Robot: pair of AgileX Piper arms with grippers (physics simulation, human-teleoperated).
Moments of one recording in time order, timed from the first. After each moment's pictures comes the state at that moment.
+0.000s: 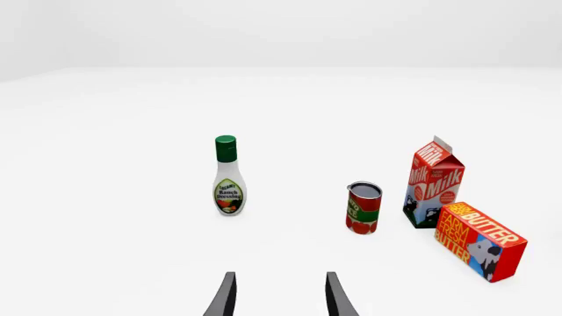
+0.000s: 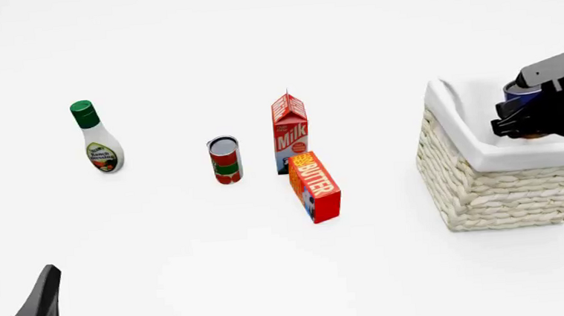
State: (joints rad) left arm 0.00 0.00 0.00 0.00 0.00; right arm -0.18 1.32 -0.92 0.15 -0.41
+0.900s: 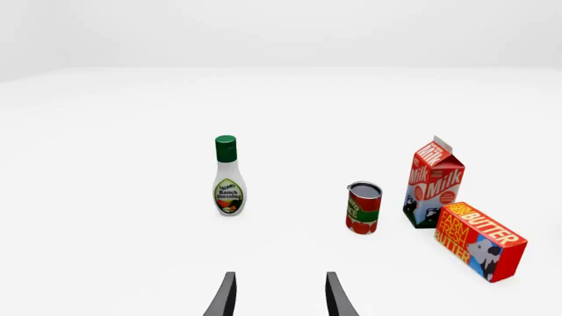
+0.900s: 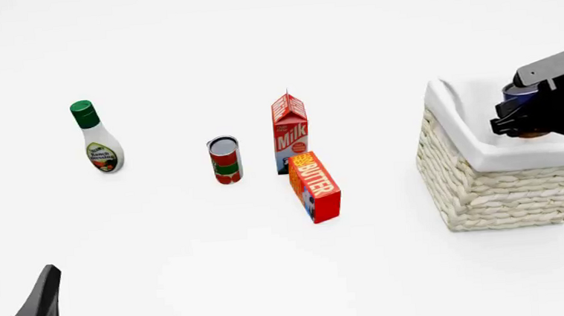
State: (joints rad) left arm 0.00 0.00 0.00 0.00 0.00; right arm -0.19 1.39 -0.96 0.15 -0.42
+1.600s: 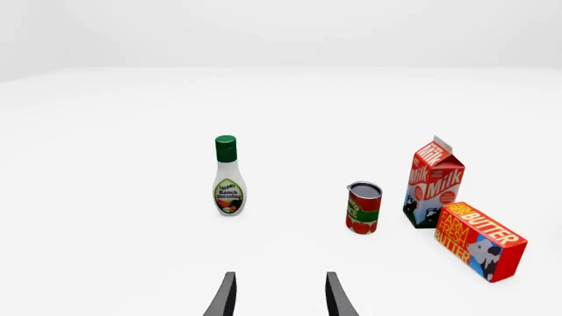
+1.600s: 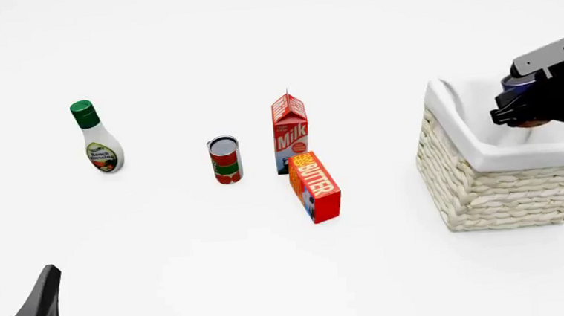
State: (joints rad) left arm 0.00 0.00 0.00 0.00 0.00; right arm -0.20 1.46 -1.06 0.18 -0.47
